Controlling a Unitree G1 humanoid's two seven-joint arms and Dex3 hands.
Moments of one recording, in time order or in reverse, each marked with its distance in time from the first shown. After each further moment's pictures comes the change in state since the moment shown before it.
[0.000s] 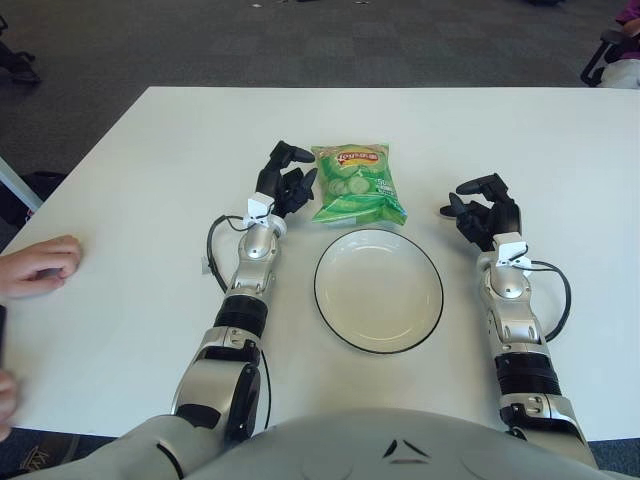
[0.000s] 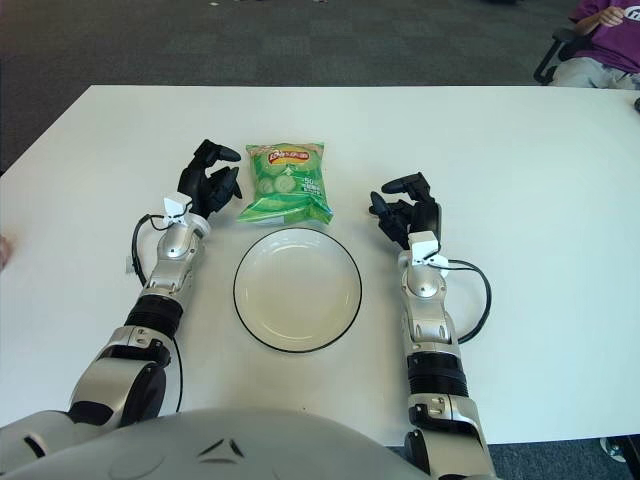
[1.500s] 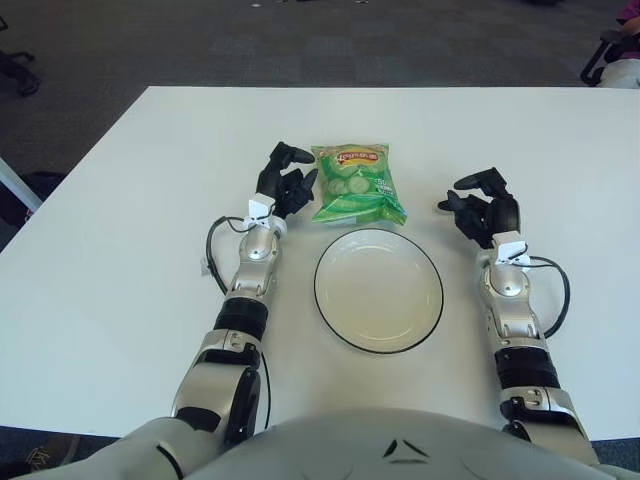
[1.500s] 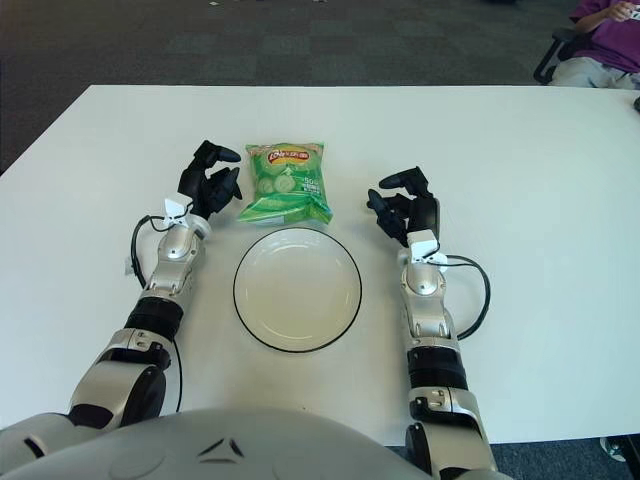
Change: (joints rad) left arm 0.009 -0.002 -0.013 -0.021 0.006 0.018 0.020; right arm -0.037 -0.011 0.011 0.076 -0.016 -0.151 -0.005
